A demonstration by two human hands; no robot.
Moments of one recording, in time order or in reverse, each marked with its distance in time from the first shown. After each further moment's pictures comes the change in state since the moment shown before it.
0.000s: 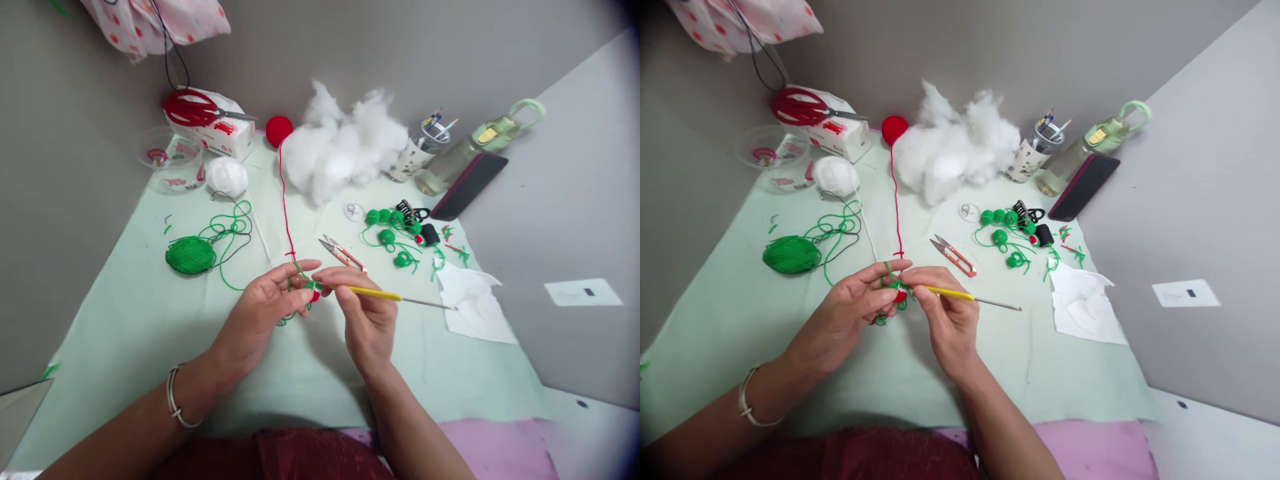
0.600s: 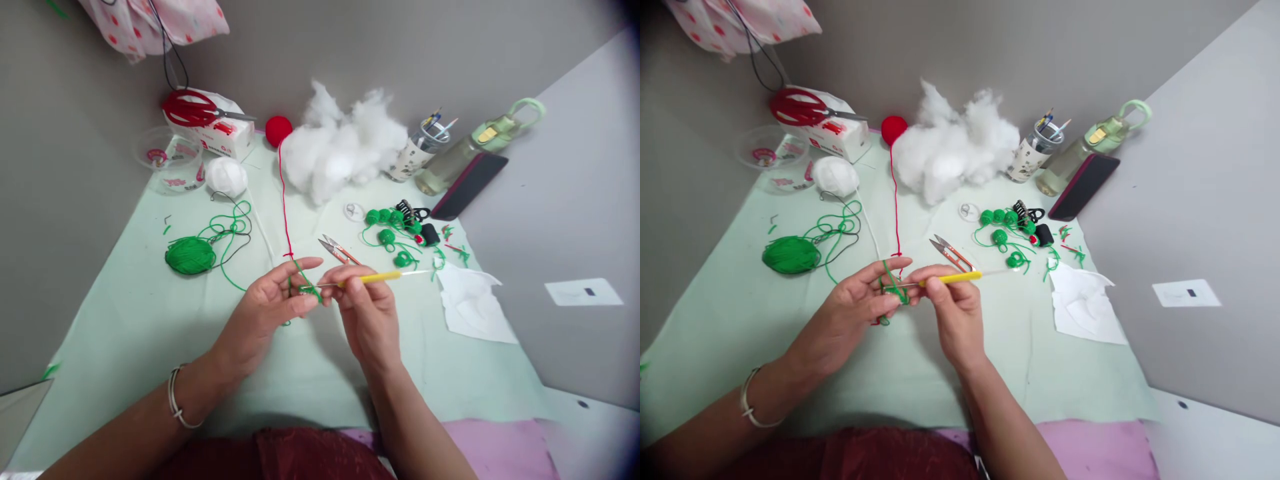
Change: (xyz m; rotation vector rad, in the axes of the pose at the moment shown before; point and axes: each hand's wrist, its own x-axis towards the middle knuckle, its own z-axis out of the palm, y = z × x) left_hand 0.001 -0.002 0.002 -0.053 -0.037 0.000; right_hand 0.004 0.004 -0.005 0.354 -0.018 0.281
